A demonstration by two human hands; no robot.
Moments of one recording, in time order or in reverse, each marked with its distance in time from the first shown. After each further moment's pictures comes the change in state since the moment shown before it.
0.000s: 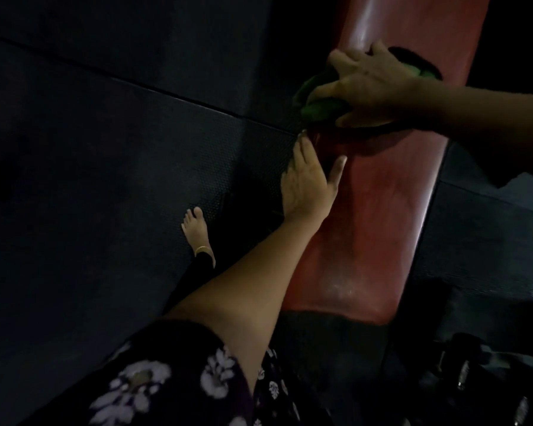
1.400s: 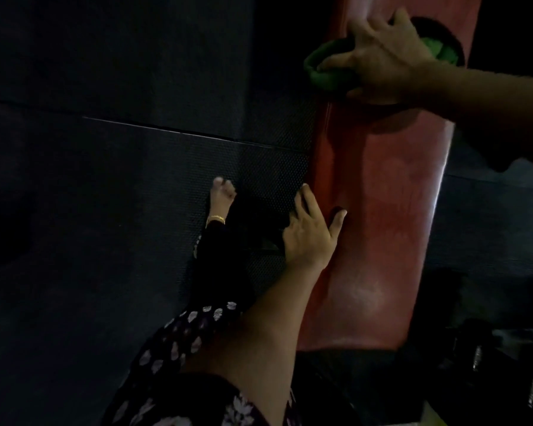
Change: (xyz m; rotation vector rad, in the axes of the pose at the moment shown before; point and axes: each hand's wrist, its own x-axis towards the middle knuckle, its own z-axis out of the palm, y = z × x) left_hand 0.016 -0.003 -0.018 0.204 -0.296 -0.006; right_hand 0.045 0.089 -0.019 0.087 0.029 0.243
